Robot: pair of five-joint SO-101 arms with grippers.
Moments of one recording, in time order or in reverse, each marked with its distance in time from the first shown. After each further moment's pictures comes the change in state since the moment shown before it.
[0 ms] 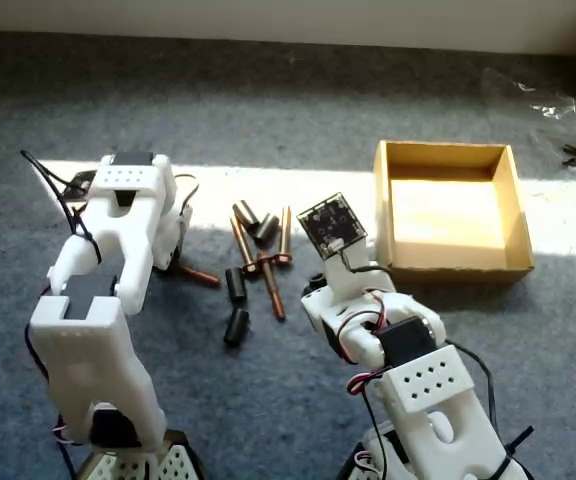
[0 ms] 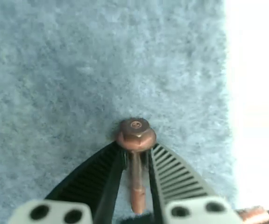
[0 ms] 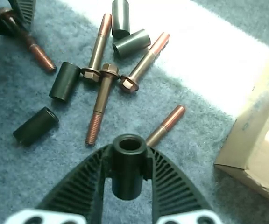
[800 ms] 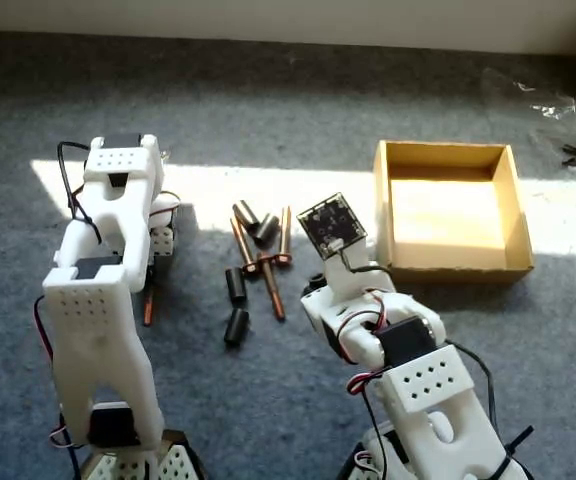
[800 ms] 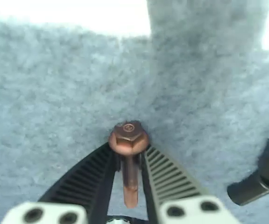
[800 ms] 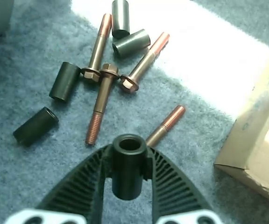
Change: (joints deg) left arm -1.4 13.1 -22.2 20.4 -73.7; right arm 0.0 0.0 0.0 0.0 0.0
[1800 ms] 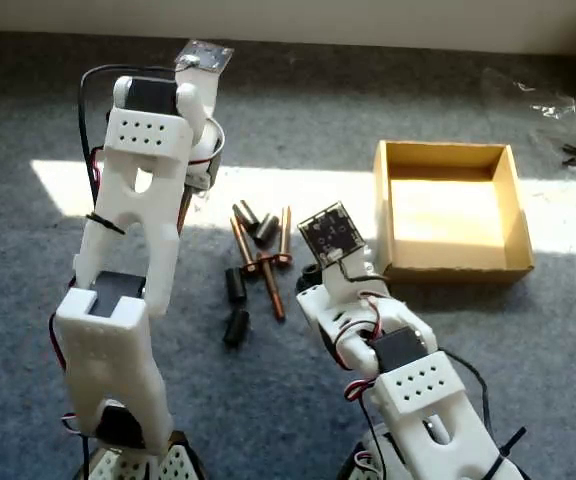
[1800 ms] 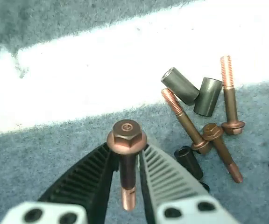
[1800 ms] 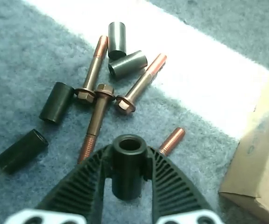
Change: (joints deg) left arm 13.8 -17.2 -19.0 1.3 -3.7; right arm 0.0 0.1 11.2 -18.6 0.0
